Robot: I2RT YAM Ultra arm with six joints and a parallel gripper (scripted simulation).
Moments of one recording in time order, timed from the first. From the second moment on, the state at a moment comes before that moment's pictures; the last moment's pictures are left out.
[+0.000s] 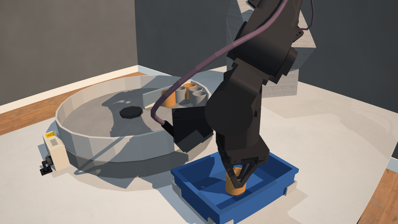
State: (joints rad) arm 0.36 2.06 1.69 -0.50 -0.45 1.14
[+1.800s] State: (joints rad) arm 0.37 2.06 1.67 -0.49 -0.45 1.14
